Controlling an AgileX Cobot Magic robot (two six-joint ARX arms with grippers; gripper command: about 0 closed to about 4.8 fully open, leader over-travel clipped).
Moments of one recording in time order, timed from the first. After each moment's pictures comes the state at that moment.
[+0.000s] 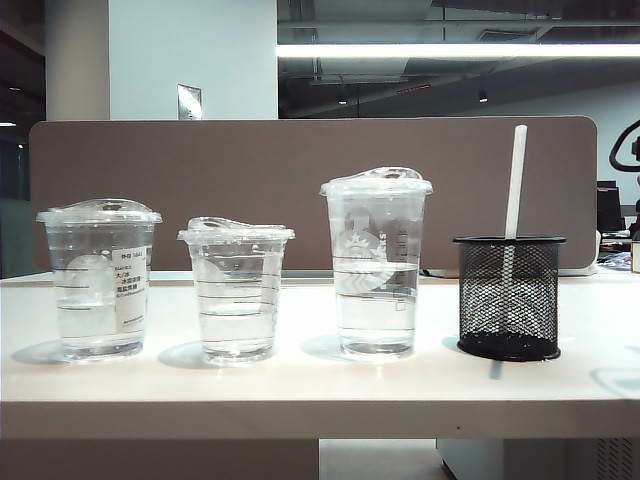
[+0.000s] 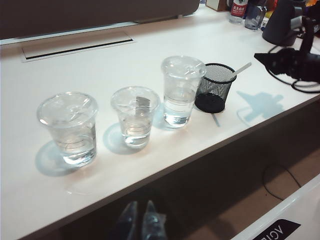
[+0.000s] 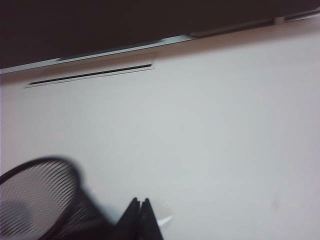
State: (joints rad) left arm 0.04 0.03 0.99 -1.28 0.60 0.14; right arm -0.04 1.21 0.19 0.88 -0.21 0.18
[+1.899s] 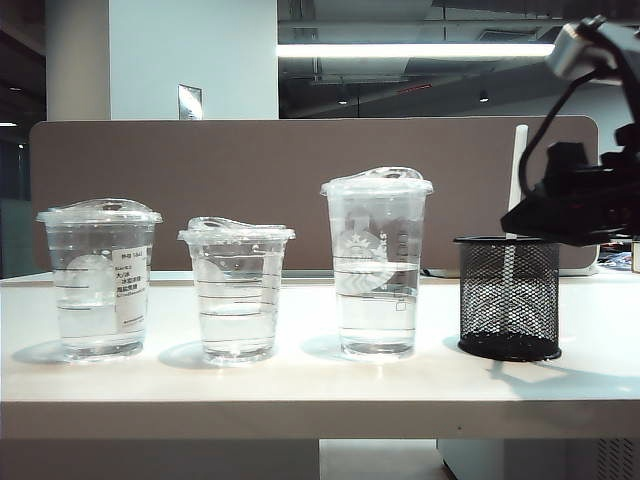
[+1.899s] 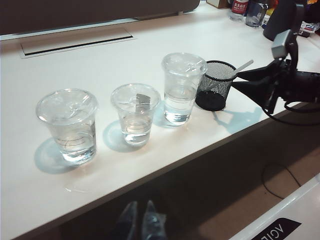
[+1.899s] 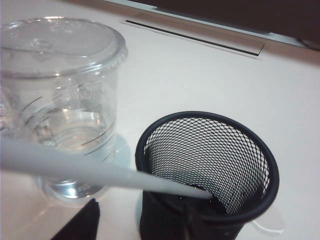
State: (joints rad) left arm 0.04 0.03 0.98 -1.28 0.60 0.14; right arm 0.42 1.13 0.17 0.75 -0.02 -0.11
